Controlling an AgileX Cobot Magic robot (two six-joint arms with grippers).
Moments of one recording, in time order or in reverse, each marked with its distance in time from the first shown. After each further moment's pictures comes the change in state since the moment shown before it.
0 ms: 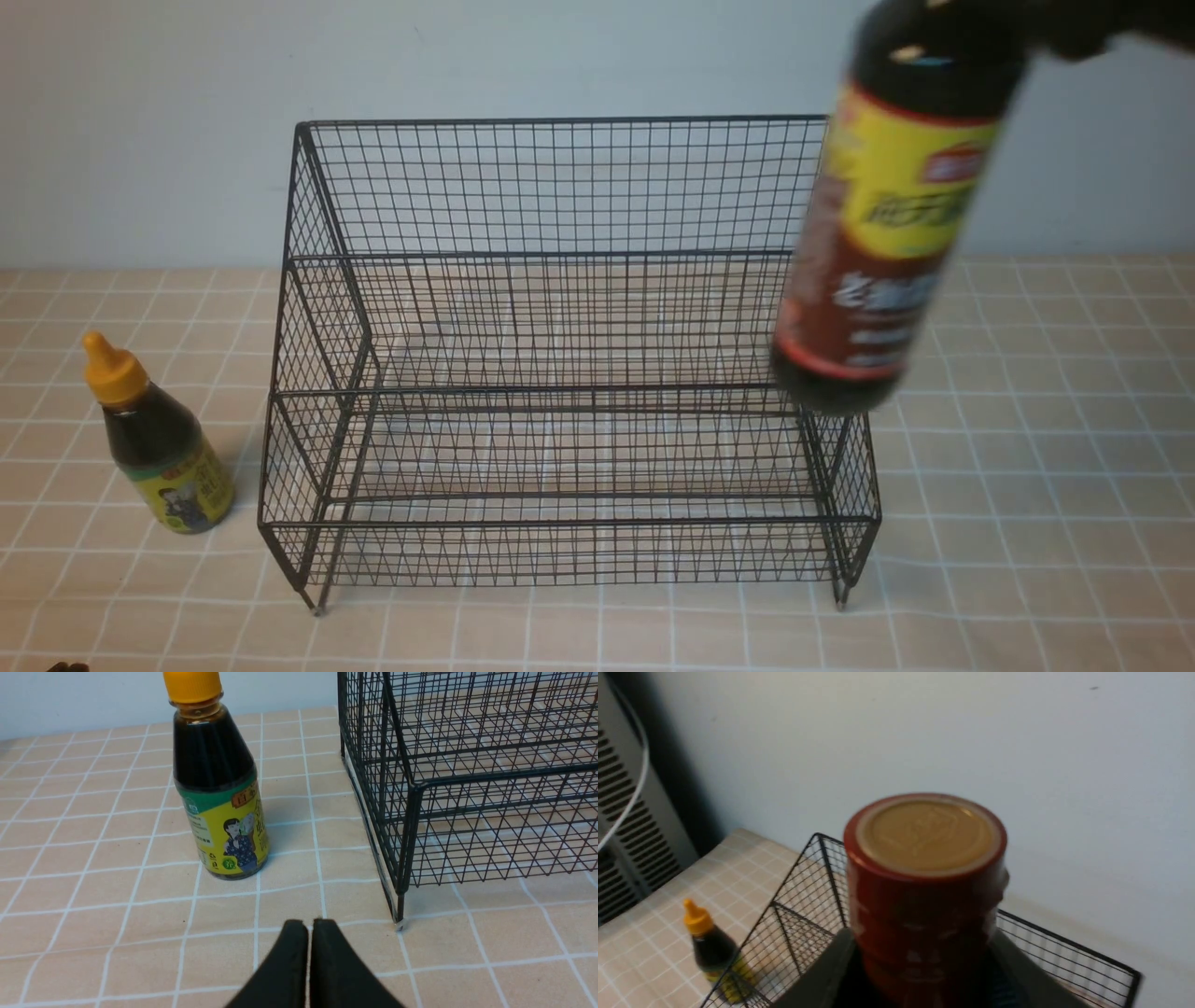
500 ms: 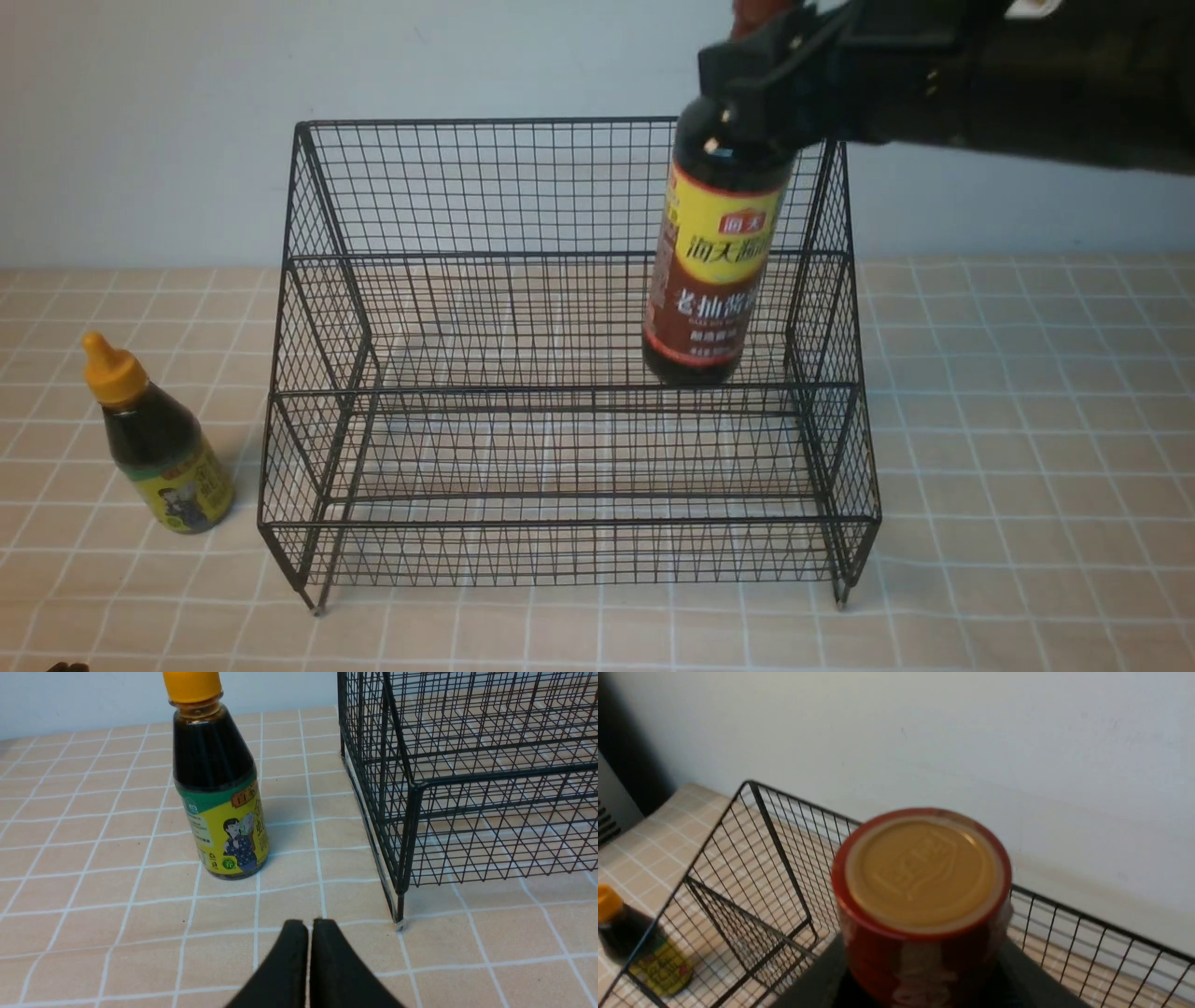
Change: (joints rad) right arm 0.059 0.314 0.000 0.064 -0.206 -0.084; left arm 0.000 0.000 0.000 0.000 0.000 0.000
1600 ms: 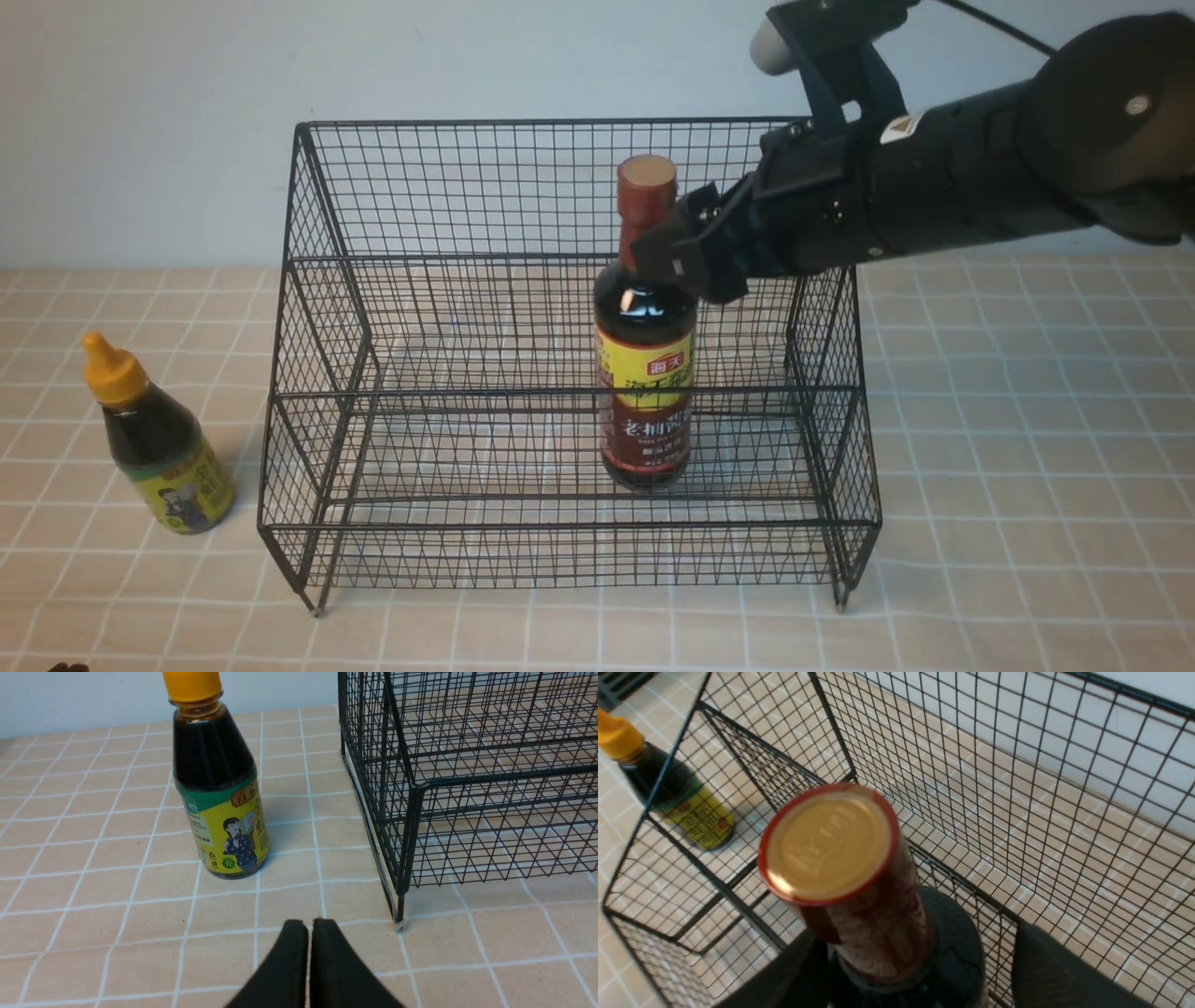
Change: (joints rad) right arm 0.000 0.092 -0.016 -0.020 0.234 -0.004; left arm 0.000 0.000 0.000 0.000 0.003 0.000
